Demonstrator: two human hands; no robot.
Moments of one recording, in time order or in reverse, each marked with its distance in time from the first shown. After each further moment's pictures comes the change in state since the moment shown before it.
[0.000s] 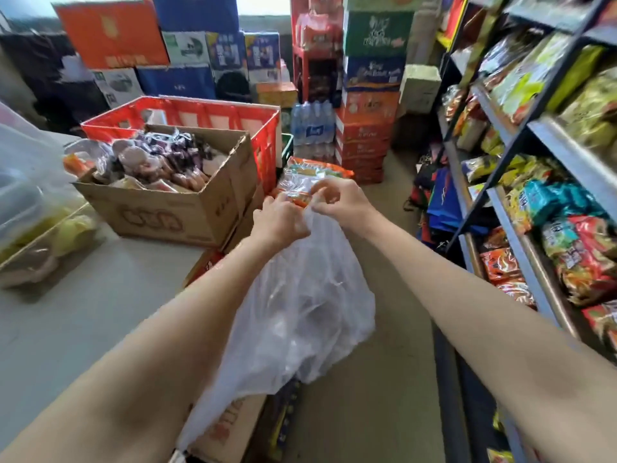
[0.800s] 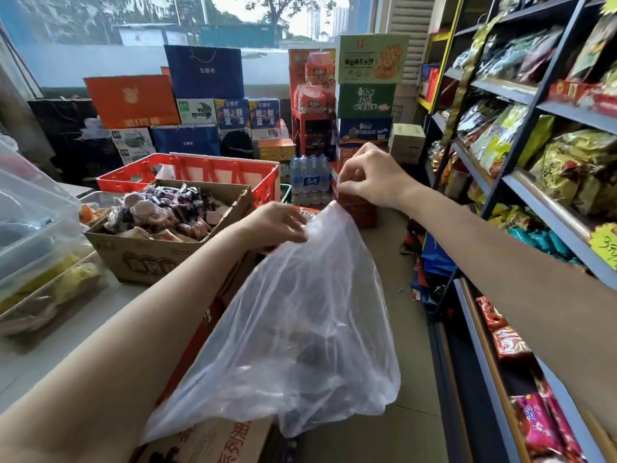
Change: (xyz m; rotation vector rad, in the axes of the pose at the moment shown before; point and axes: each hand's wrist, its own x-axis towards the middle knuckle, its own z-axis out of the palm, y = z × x) left_hand 0.012 0.016 -0.091 -0.323 -0.140 0.180; right_hand 0.008 -0.102 -0.110 -0.512 0.091 -0.152
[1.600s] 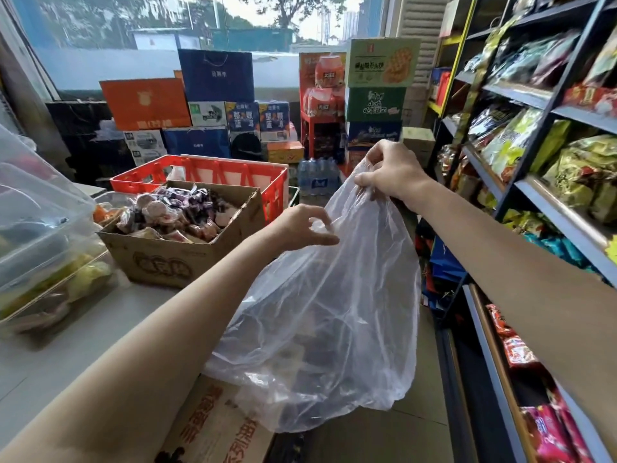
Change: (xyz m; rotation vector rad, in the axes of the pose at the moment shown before) left_hand 0.005 0.012 0.014 0.035 0.085 0.110; right_hand 0.004 -0.006 -0.005 0.182 0.153 0.261
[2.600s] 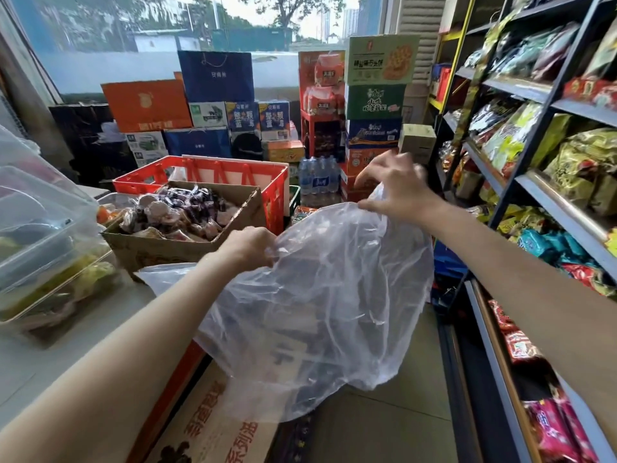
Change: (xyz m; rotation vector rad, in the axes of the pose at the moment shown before) left_hand -0.034 -0.049 -0.009 0.480 -0.044 -0.252; right_hand -0.017 0.037 0.002 -0.385 -0.083 -0.282
